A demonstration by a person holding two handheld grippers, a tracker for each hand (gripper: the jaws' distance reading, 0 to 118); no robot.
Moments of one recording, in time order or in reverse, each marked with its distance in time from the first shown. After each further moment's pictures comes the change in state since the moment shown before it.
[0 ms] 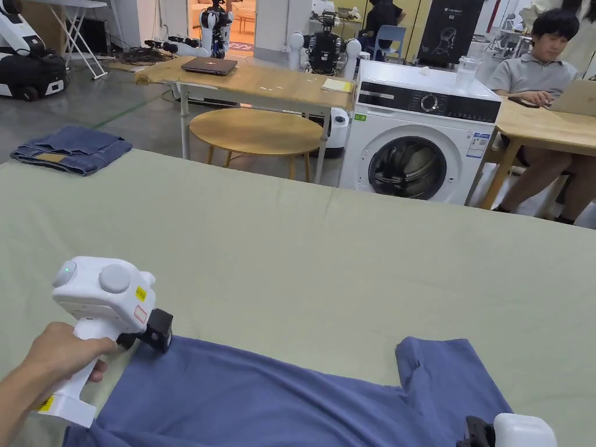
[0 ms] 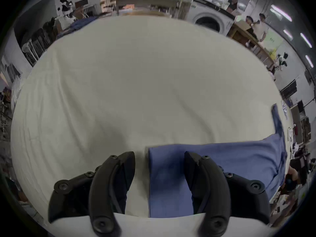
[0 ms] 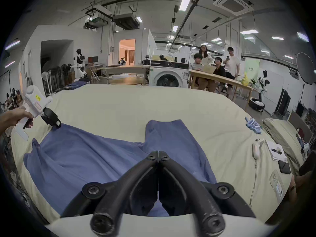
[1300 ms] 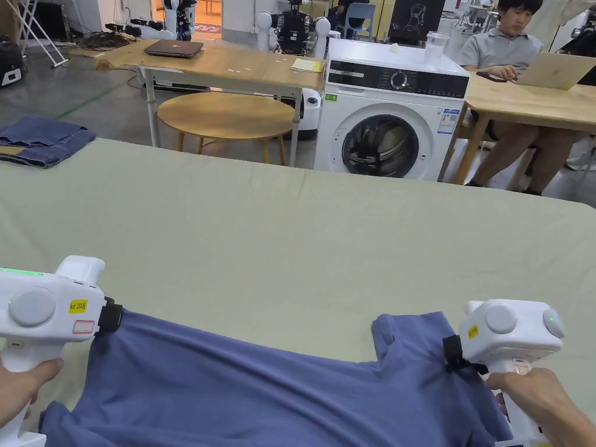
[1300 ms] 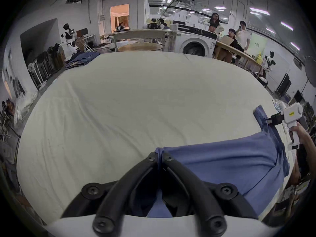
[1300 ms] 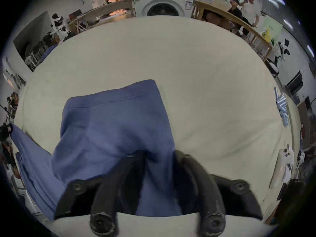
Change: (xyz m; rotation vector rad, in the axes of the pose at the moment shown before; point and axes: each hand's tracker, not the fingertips) left arm 0.014 -0.056 0.079 0.345 -0.011 -0.089; right arm 0.103 0.064 -0.248 -0.637 0.031 -0.002
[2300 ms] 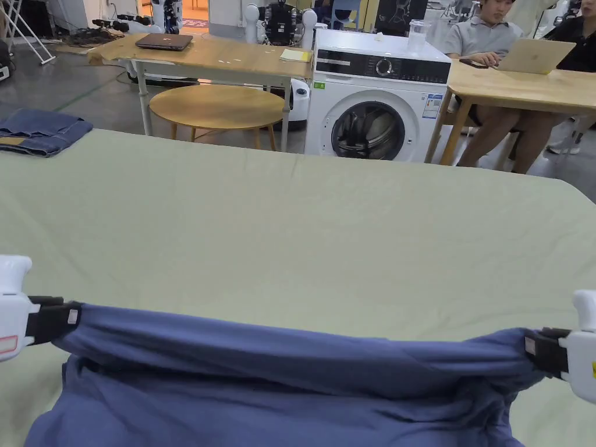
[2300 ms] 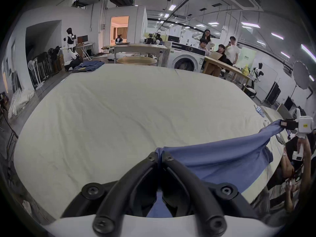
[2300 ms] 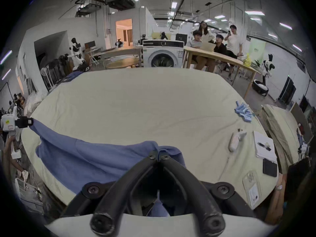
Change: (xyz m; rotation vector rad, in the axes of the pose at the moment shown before) left arm -0.021 -0.099 0.121 0.138 -0.093 0.024; right arm 0.015 -0.201 0.237 0.390 0.021 -0.014
